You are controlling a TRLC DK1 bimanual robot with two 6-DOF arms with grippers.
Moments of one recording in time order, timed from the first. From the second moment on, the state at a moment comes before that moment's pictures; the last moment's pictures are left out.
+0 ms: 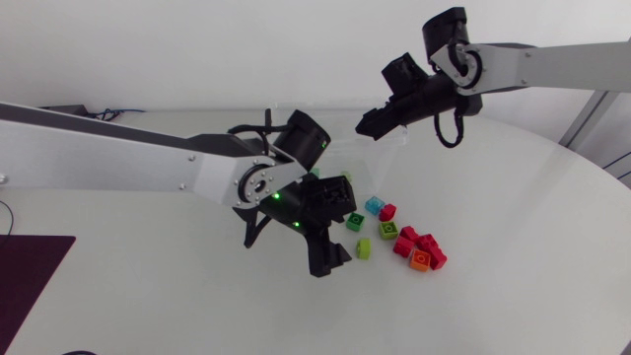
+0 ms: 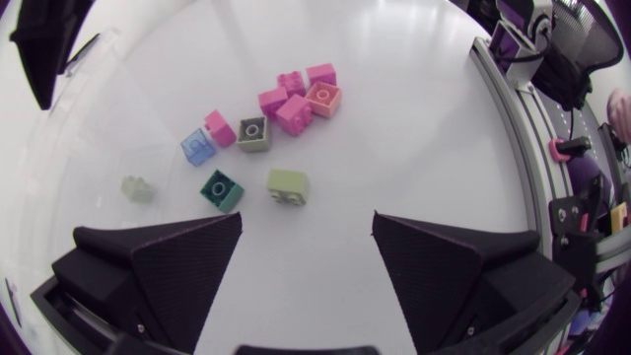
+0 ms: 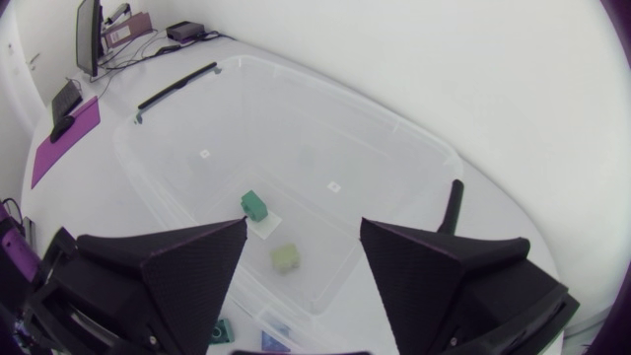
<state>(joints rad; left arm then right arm) -0.74 1.87 1.21 -0.35 0.33 0.71 0.22 1.93 1.54 -0.37 -0.34 -0.37</state>
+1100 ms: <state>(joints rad) -0.84 2.38 1.89 -0.84 0.16 0.79 -0.03 1.13 0.64 -0.35 -0.46 -0.54</state>
